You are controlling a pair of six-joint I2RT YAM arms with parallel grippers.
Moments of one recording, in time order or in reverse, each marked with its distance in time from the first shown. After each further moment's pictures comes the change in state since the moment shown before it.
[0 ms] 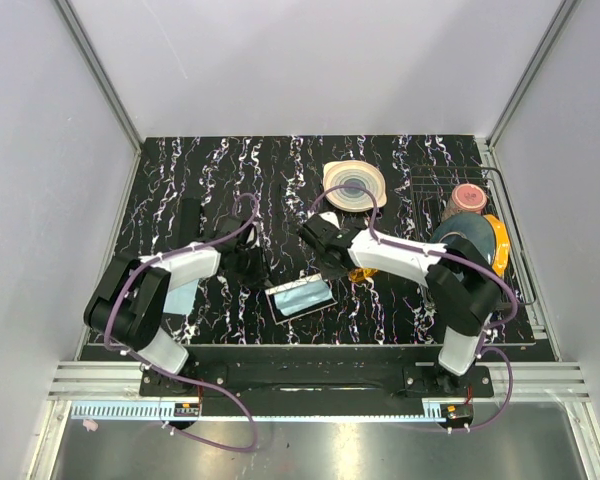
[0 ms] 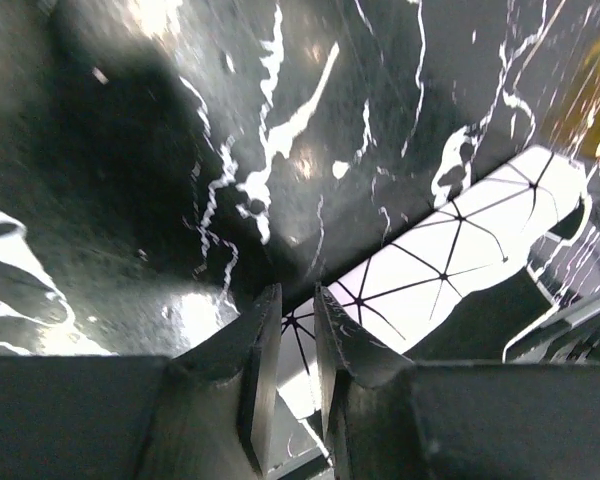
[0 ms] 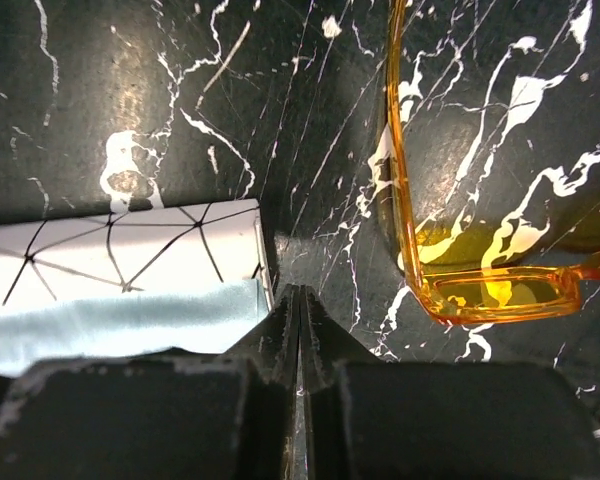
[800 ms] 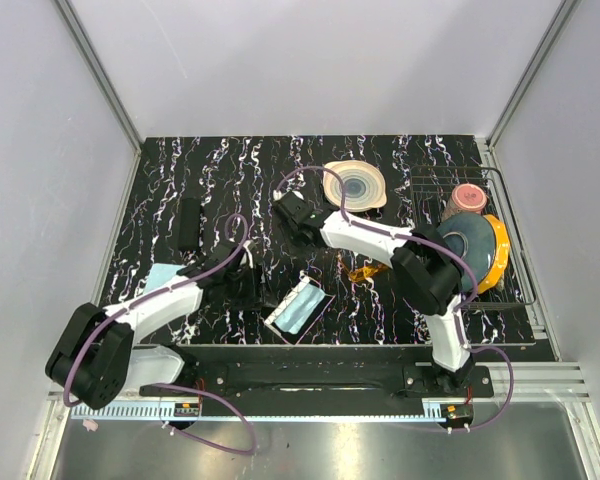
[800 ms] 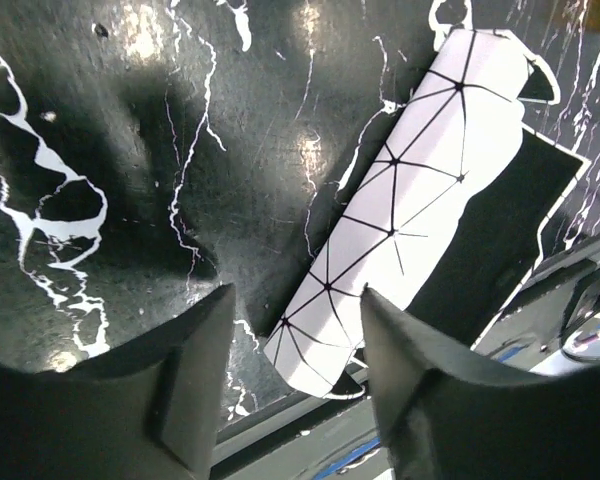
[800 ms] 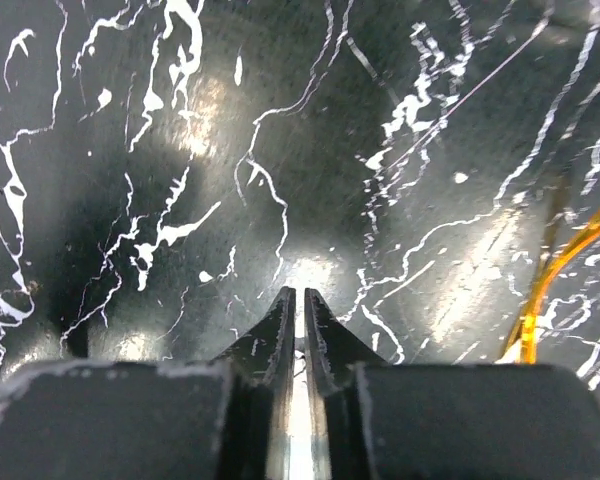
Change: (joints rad) left arm -0.103 -0.343 -0.243 -0.016 -0.034 -0.042; right arm -0.004 0.280 0.352 0.072 -0.132 -0.116
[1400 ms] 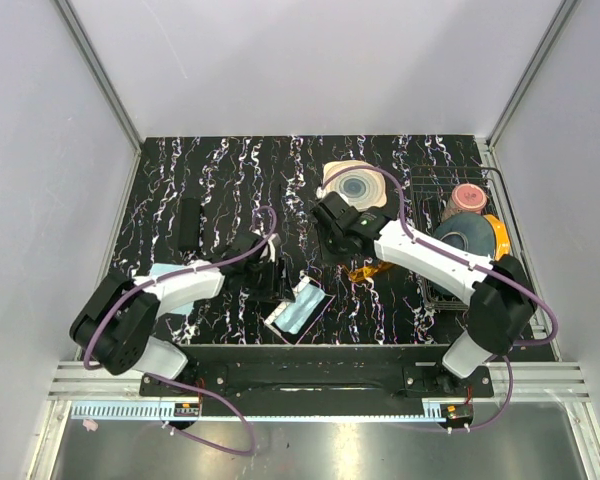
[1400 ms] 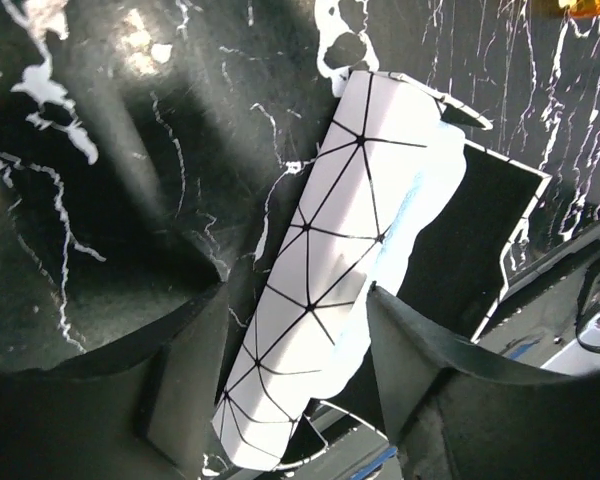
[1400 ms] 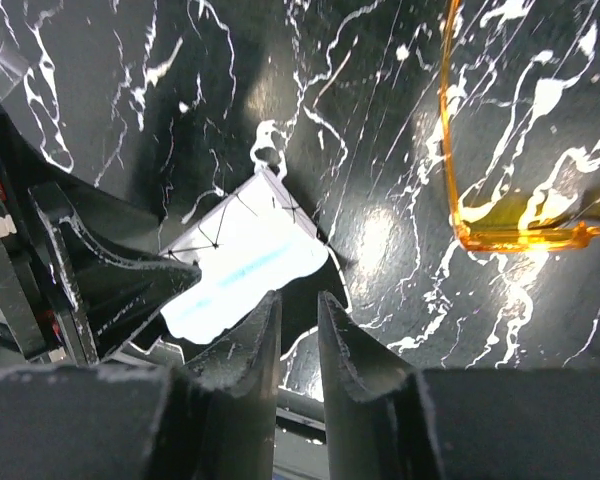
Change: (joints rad) left arm -0.081 0.182 0.124 0.080 0.014 0.062; right arm -0.031 -0.439 -0.238 -0.176 -0.013 0.188
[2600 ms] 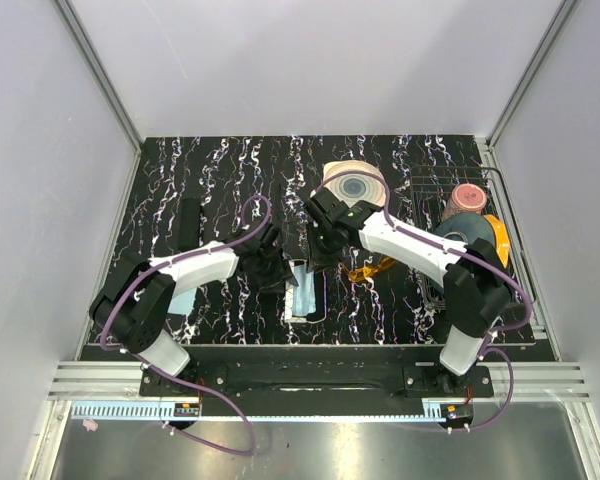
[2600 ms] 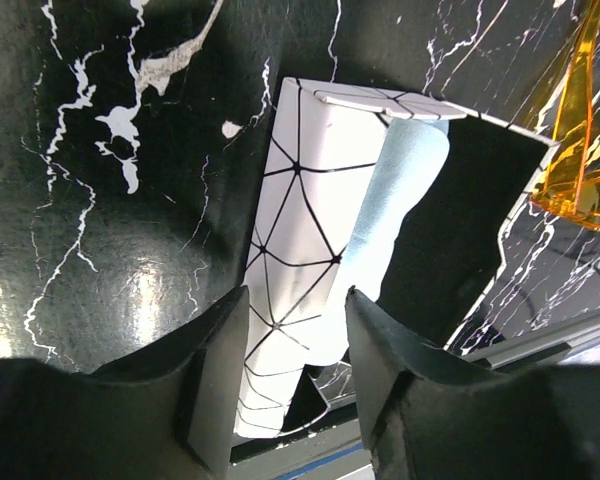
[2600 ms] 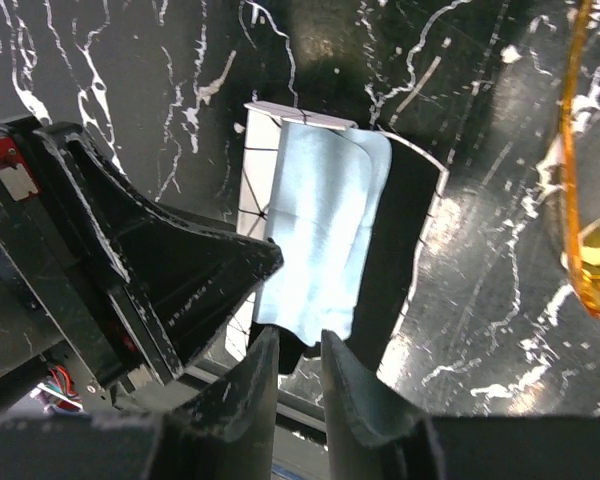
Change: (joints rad) left arm -0.022 0.154 0.204 -0.156 -0.137 -0.372; right arm -0.035 0.136 0.053 0.005 -0.206 0.088
